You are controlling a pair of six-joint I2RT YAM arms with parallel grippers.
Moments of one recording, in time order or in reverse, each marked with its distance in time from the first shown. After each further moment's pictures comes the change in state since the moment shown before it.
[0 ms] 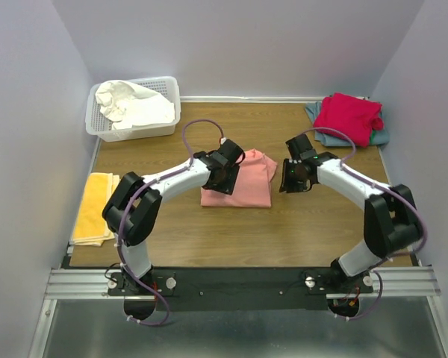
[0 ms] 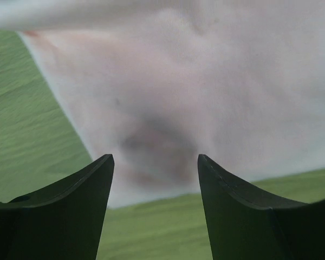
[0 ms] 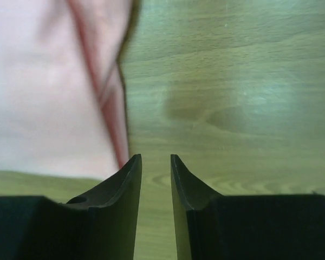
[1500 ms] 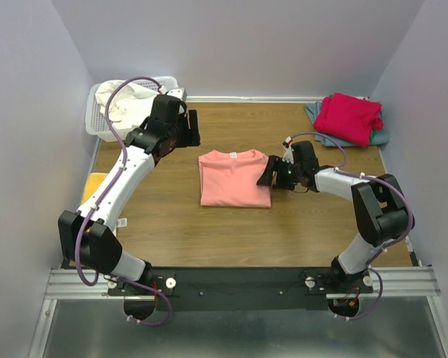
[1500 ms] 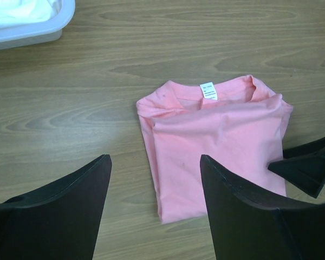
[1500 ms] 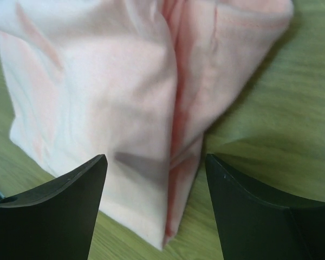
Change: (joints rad) left arm 0.350 -0.348 0.166 -0.021 0.150 0.056; right arm -0.054 0.055 -0.172 0.526 -0.356 -0.026
